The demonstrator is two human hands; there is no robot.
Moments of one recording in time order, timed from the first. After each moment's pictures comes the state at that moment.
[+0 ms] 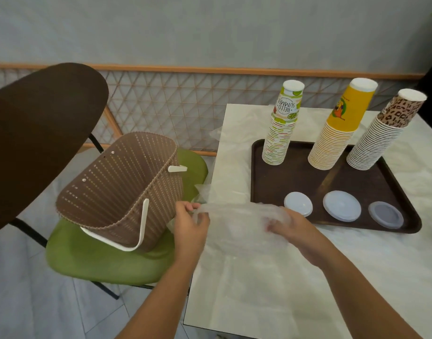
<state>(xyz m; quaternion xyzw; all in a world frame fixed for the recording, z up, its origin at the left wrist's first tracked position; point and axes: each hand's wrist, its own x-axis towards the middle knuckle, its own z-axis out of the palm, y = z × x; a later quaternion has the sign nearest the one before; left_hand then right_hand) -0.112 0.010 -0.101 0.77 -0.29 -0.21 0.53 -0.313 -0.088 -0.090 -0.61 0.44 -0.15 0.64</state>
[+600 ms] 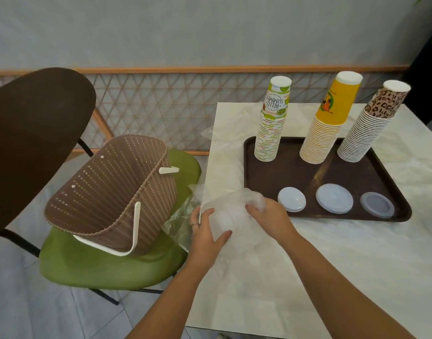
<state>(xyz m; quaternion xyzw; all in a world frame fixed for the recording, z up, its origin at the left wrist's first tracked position) -0.133 0.010 -0.129 0.76 -0.43 -0.31 0.37 -0.267 -0.100 -0.106 -0.72 0.55 -0.14 0.40</state>
